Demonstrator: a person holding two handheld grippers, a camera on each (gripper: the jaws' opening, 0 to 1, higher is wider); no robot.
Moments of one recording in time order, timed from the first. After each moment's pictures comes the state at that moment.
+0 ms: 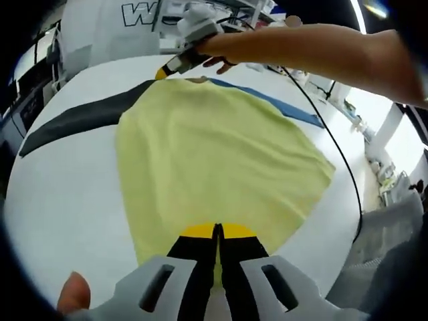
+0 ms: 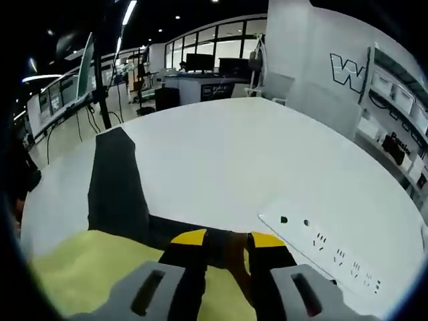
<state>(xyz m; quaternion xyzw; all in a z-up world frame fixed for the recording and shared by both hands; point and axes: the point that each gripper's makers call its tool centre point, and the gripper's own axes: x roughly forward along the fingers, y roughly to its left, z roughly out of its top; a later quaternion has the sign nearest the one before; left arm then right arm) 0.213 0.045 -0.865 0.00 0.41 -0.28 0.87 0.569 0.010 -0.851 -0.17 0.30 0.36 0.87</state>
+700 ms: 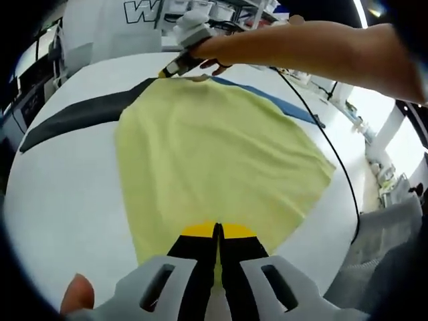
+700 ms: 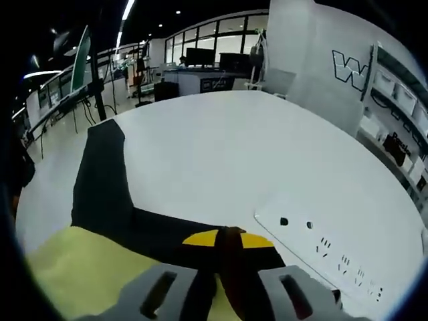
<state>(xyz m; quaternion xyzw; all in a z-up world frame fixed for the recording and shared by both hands) 0.206 0.045 -0.866 0.00 0.43 -0.27 0.86 0.575 0.013 -0.863 -0.18 0.30 0.35 0.87</state>
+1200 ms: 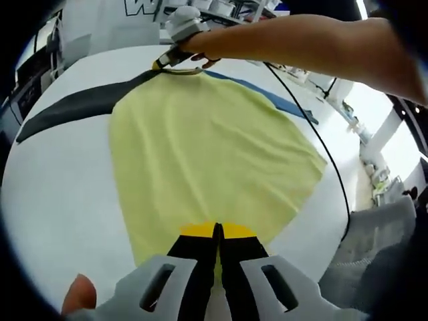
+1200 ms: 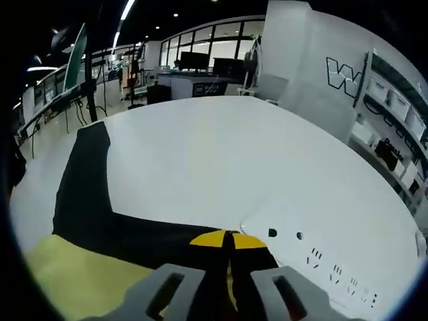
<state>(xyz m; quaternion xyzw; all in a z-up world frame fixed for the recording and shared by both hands) 0.186 0.039 -0.868 -0.02 0.44 -0.28 0.85 0.591 0.014 -0.865 -0.20 0.29 0.33 0.88</state>
